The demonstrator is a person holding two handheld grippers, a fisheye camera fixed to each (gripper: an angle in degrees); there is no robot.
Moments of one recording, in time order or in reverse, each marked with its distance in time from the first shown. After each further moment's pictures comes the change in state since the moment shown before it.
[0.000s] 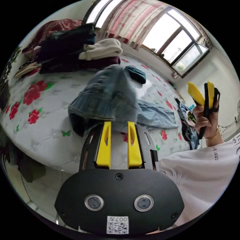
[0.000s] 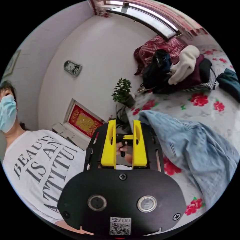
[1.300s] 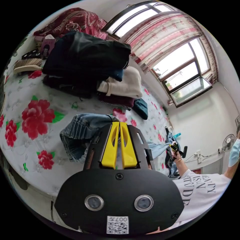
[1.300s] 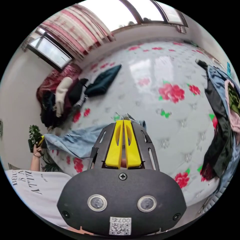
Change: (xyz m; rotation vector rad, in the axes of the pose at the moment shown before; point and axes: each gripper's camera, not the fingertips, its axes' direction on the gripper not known) left arm -0.229 -0.216 -0.207 0.082 0.208 -0.134; right arm 0.135 0.059 -0.255 0.400 0.878 0.548
